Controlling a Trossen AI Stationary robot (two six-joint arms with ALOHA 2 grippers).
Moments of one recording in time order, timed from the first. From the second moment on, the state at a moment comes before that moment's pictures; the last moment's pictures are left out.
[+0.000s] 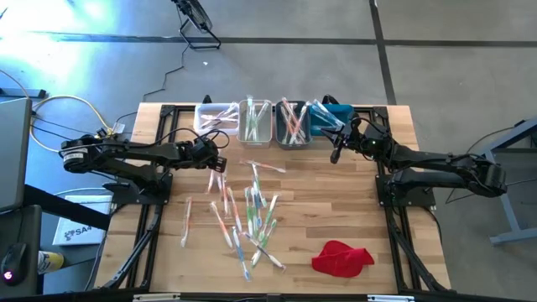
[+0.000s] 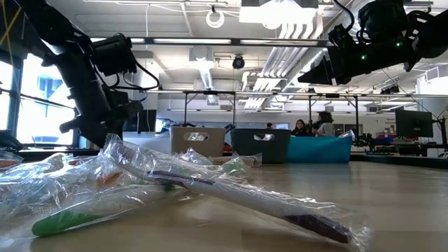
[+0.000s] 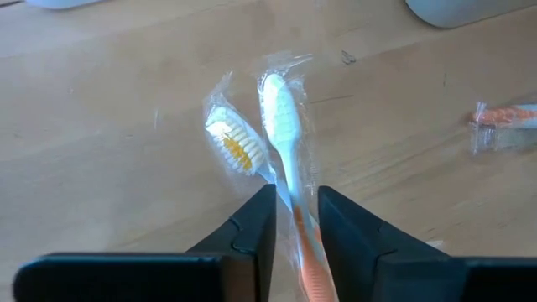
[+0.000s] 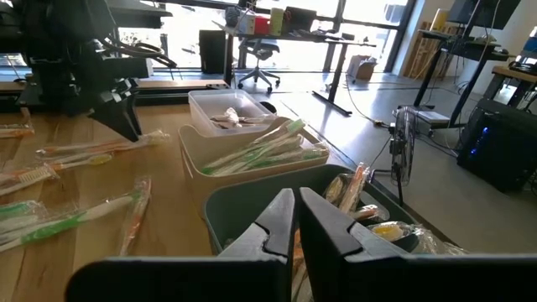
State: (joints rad) left arm 0.32 1.18 0.44 -0.28 -0.31 -0.87; right arm -0.50 0.91 0.30 0.47 0.00 -0.12
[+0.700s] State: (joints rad) left arm 0.32 1.18 0.44 -0.28 -0.30 -0.87; right arm -0.50 0.91 0.30 0.47 0.00 -0.12
